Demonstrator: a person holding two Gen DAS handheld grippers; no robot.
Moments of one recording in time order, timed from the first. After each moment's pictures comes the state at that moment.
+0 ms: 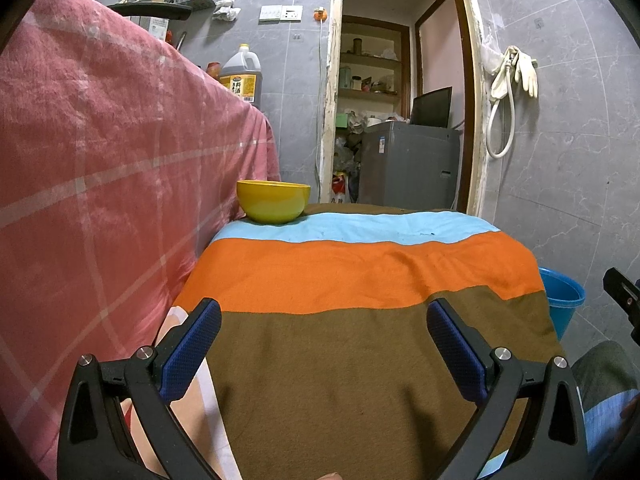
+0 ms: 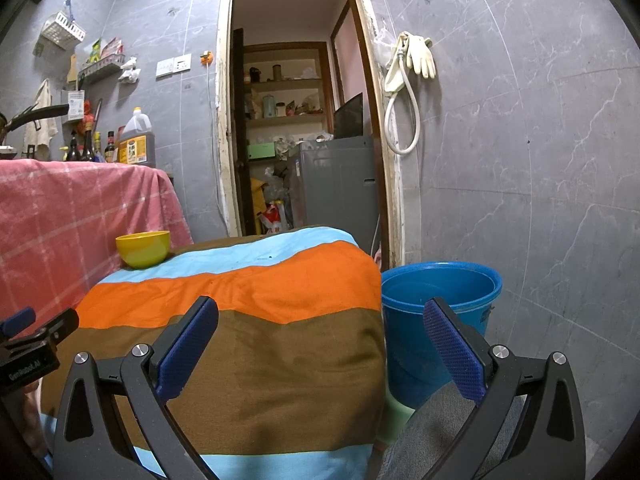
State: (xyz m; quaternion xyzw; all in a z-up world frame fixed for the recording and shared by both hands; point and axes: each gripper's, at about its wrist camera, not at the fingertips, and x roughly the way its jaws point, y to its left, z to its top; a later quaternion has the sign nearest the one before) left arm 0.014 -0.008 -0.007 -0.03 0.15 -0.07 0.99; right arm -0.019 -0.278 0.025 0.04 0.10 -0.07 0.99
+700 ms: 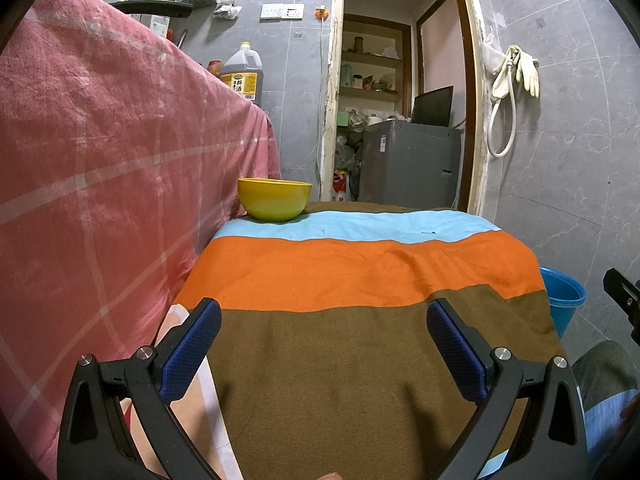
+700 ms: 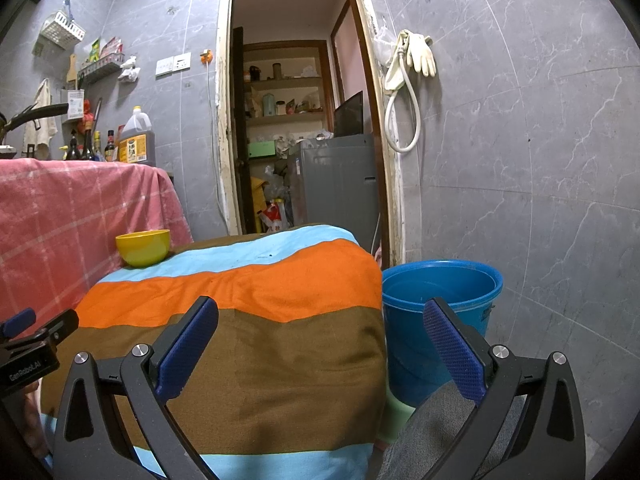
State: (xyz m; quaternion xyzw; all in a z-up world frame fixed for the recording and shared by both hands) left arm 0.016 -0.005 -0.009 -0.03 0.16 -0.07 0.99; right arm -0.019 -0.278 0.026 0.04 0.10 -0.07 0.99
